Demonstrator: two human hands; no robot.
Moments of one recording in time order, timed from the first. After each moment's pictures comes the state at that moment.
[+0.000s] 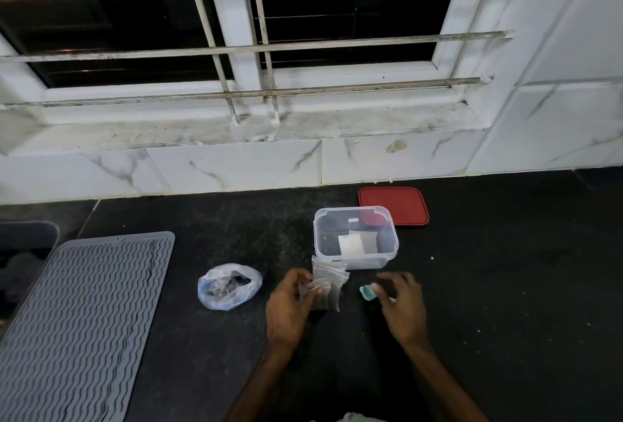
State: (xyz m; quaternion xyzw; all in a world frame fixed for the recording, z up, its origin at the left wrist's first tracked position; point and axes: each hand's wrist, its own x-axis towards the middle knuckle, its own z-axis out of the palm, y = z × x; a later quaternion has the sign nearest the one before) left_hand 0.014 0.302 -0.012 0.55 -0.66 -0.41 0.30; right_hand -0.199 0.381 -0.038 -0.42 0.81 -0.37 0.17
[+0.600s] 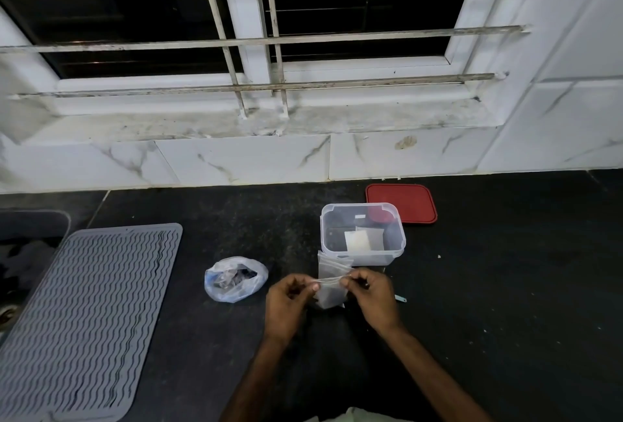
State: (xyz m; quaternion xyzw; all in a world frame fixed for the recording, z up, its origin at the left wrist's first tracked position) left_hand 0.025 0.303 -0.014 0.51 -0.53 -0.57 0.36; right_hand -0.148 0.348 -0.017 -0.40 0.69 -0.49 0.35
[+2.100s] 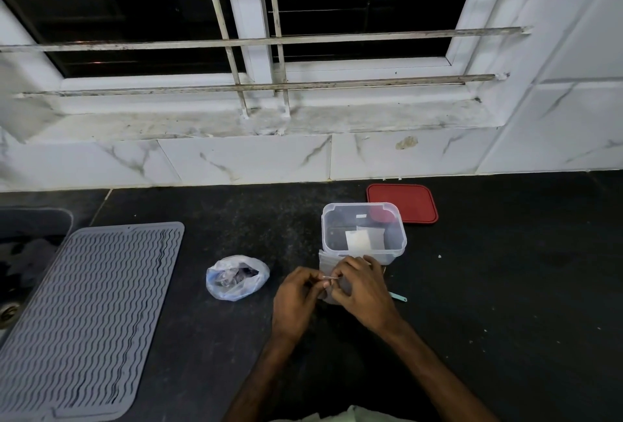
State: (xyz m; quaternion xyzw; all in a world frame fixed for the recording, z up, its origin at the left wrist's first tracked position) left_hand 0.017 0.302 -0.010 0.50 -0.70 -0.41 0.31; right_hand -0.143 0.341 0.012 -0.67 0.69 -0.22 0.16
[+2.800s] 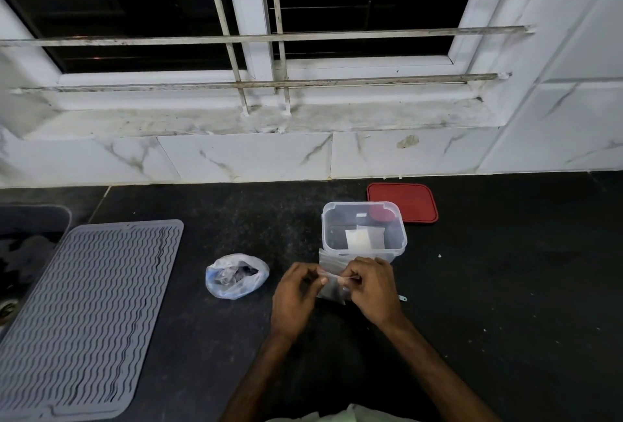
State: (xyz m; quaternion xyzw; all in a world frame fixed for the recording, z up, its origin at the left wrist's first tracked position) left_hand 0.020 0.299 -0.010 0.47 -0.70 -0.41 0.34; right_hand -0.154 0.341 0.010 -0.60 0.73 -0.29 0.17
